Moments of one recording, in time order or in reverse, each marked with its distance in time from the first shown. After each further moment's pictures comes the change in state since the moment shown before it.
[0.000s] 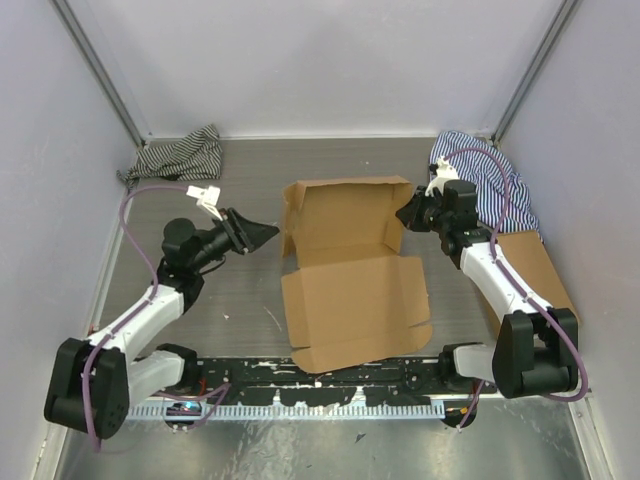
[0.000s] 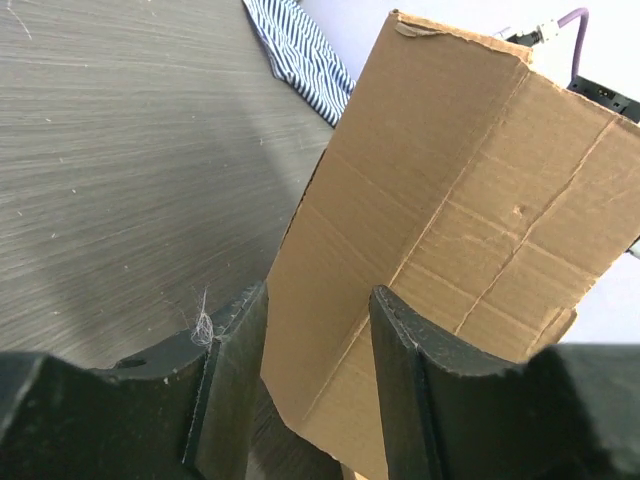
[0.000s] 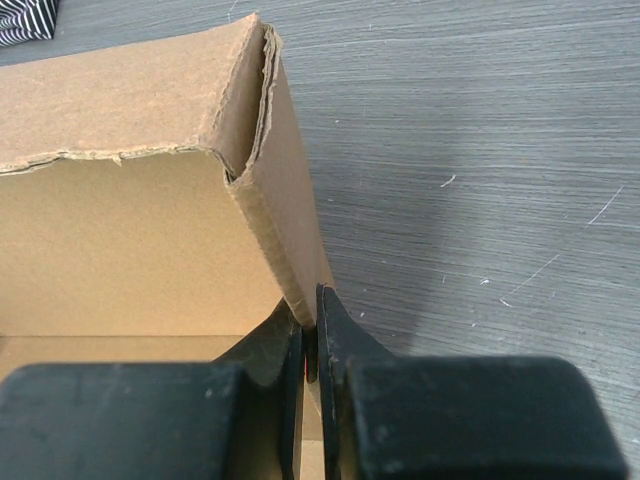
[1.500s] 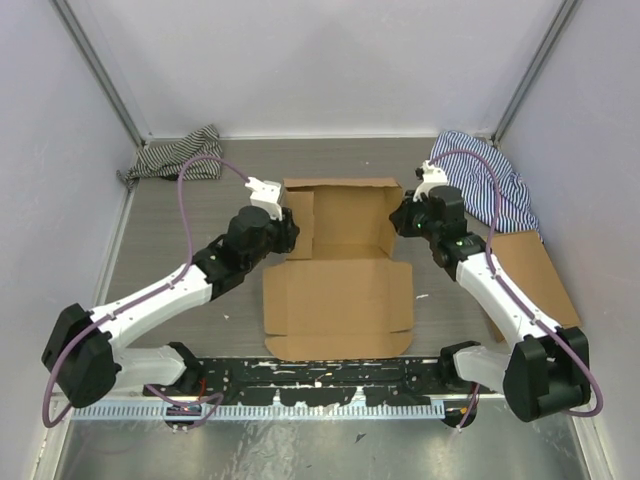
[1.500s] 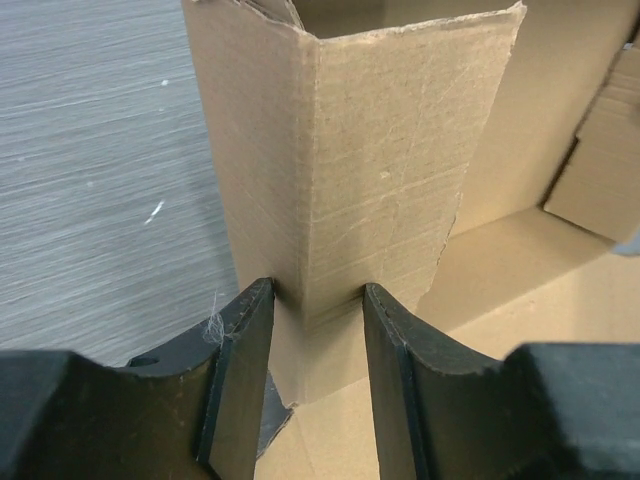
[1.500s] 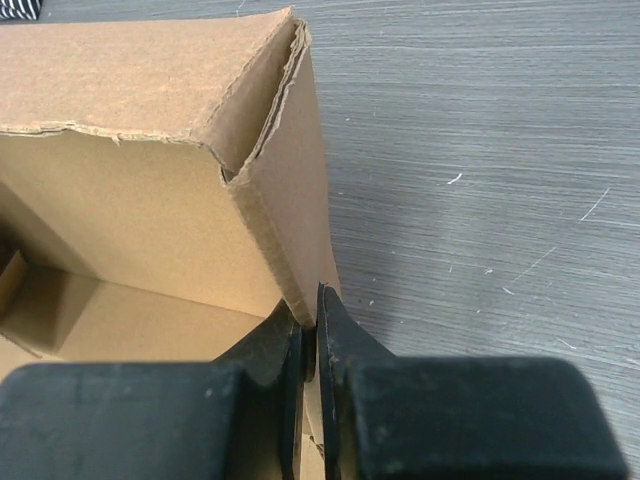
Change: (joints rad) left arm -0.493 0.149 0.353 -0.556 -0.837 0.452; right arm 0.150 -0.103 -0.008 -0.059 0.184 -0.026
